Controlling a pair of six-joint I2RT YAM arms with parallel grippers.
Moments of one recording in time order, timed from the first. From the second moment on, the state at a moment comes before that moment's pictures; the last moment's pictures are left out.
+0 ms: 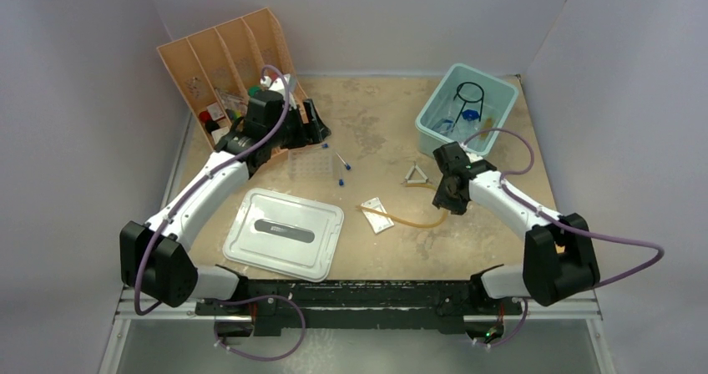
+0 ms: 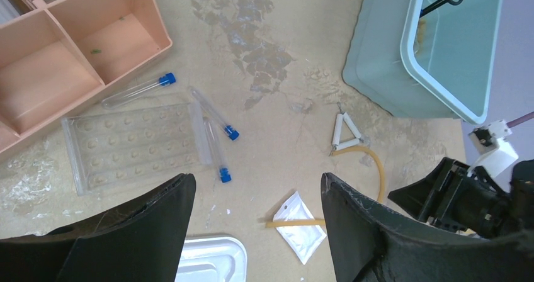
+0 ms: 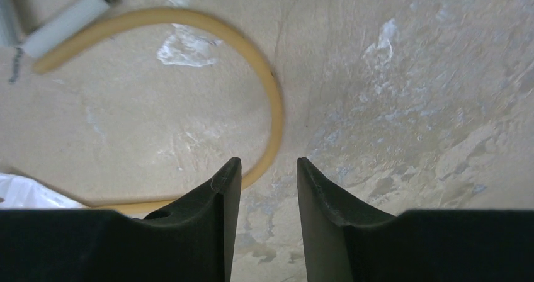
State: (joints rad) left arm -0.40 1.36 1.18 -0.35 0.12 -0.54; right arm 0.34 1.36 0.86 -0.78 0.30 0.74
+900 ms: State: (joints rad) left arm -0.40 1.32 1.15 -0.32 0.10 -0.57; right arm 0.35 1.44 0.78 -0.65 0.27 0.82
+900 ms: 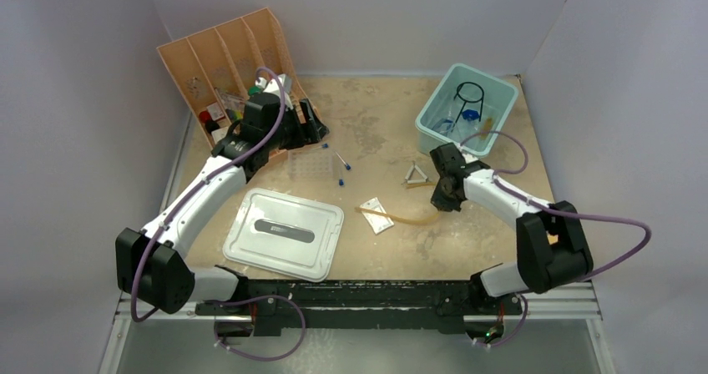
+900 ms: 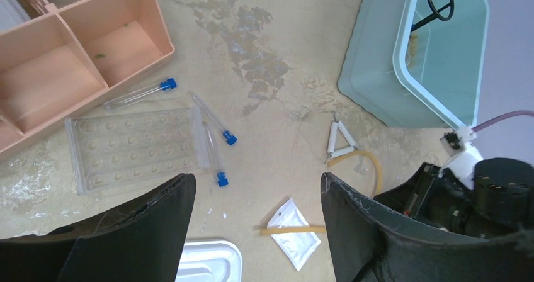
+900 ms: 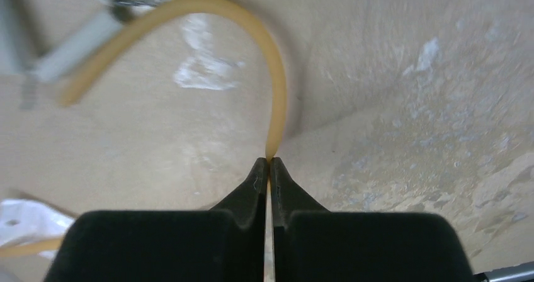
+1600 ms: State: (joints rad) left arm -0.40 1.29 1.13 -0.32 0.06 -0.57; right arm 0.33 1.39 1.68 -0.72 0.12 0.32
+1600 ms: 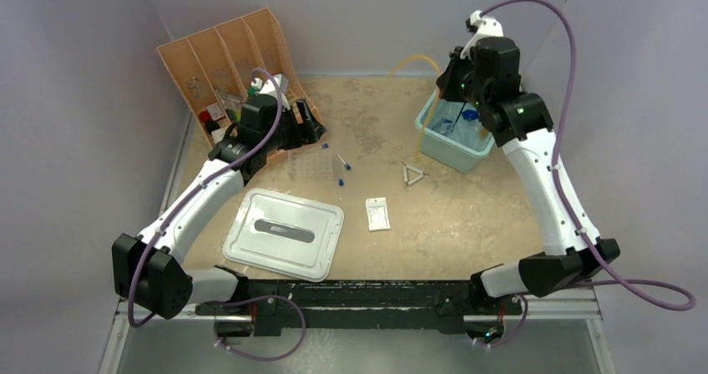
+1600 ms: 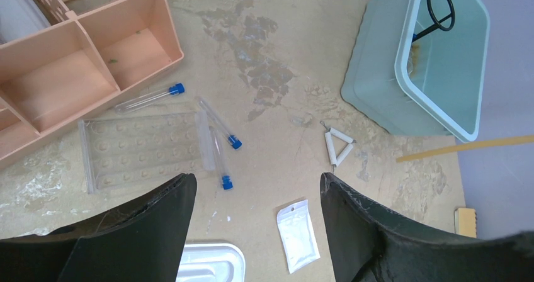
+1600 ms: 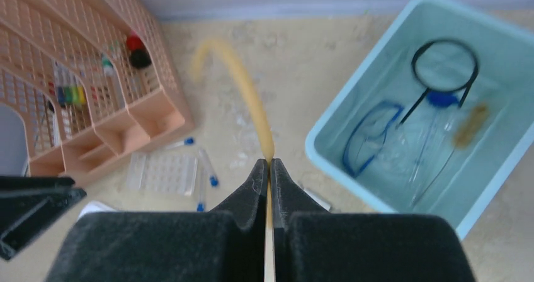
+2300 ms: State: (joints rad) left arm -0.40 1.28 1.13 -0.32 0.03 -0.57; right arm 0.10 1.60 1.96 -0.70 0.19 0.10
